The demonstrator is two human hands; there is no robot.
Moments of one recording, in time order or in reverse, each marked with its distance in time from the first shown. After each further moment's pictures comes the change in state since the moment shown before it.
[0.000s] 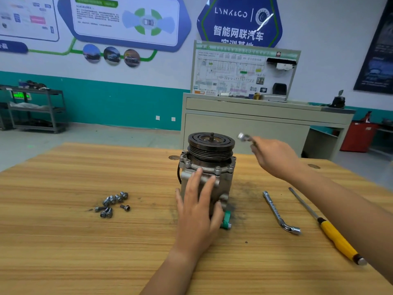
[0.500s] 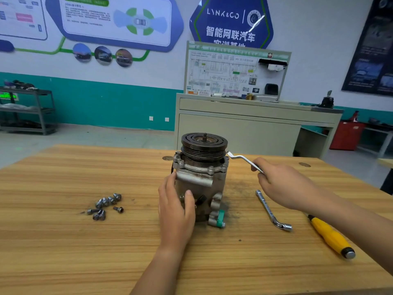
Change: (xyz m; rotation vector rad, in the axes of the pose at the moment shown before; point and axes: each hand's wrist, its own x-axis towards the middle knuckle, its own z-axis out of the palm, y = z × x) left_hand 0.004 -0.016 -0.008 -0.247 0.099 -0.364; right_hand -0.061 -0.023 -0.037 0.167 -0.300 0.147
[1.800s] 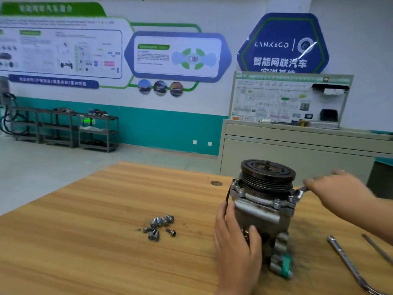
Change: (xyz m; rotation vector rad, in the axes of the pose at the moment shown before) left_hand -0.002 -0.004 0.005 0.132 -0.046 -0.047; right_hand 0.095 0.013 0.026 -0.757 0.118 -0.207
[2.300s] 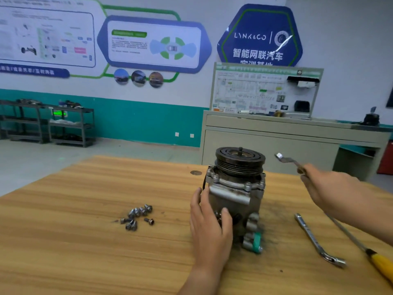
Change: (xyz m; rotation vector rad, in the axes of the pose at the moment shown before) left_hand -0.001 0.003 -0.001 -0.047 0.043 0.034; right_hand -0.065 0.006 -0.017 0.375 0.079 0.283
